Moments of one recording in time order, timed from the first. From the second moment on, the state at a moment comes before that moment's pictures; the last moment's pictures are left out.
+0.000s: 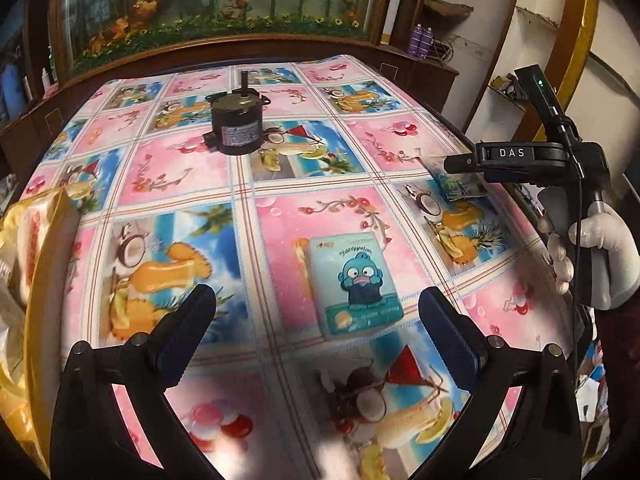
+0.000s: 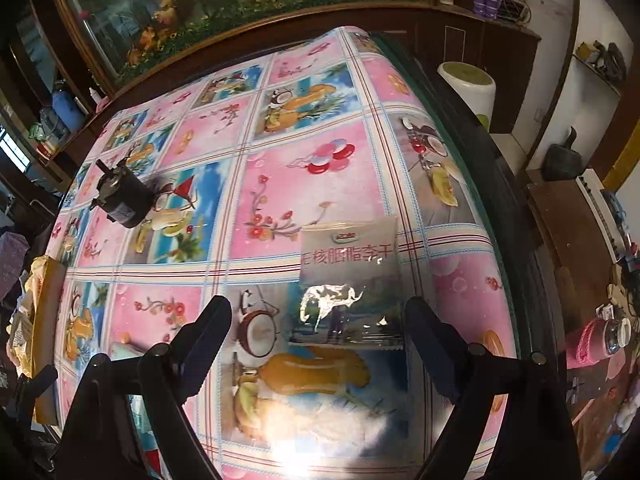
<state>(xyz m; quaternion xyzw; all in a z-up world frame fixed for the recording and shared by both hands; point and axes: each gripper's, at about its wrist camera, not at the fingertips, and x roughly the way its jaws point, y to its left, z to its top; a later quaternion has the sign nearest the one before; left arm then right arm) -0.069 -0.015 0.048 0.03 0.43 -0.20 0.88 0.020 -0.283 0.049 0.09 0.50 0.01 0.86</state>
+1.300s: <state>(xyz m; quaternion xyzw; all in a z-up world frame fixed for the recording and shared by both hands) -0.094 0.129 0.084 -0.13 0.40 -0.14 0.89 -0.022 -0.164 0.090 0.06 0.45 0.19 0.87</state>
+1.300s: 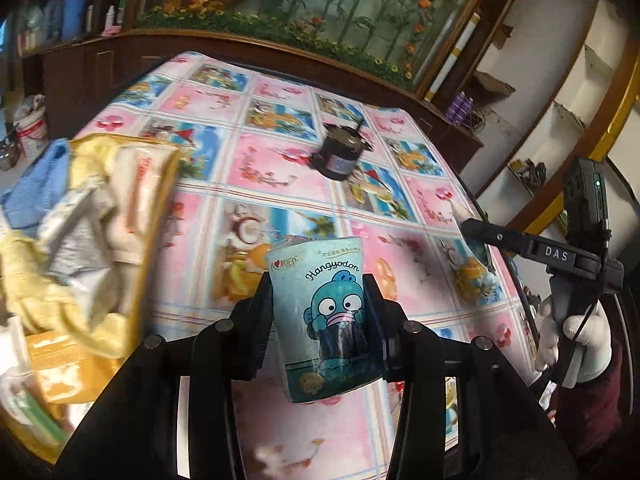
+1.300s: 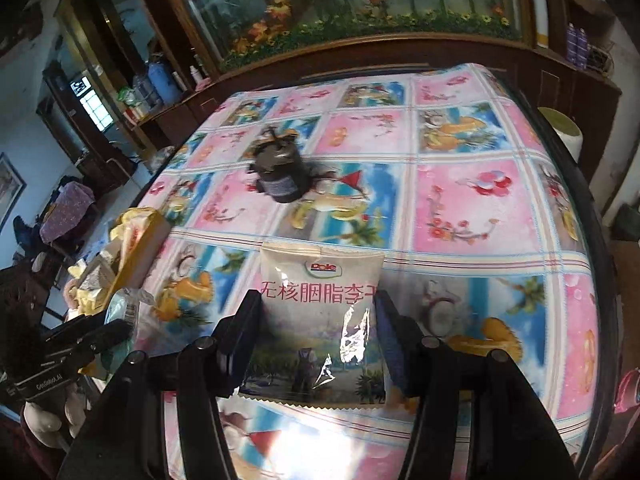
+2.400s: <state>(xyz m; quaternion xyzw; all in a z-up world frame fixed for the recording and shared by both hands) -0.161 0.272 0.048 -0.13 0.38 0.00 0.92 -0.008 0.155 0.053 -0.04 0.51 0.36 0.78</state>
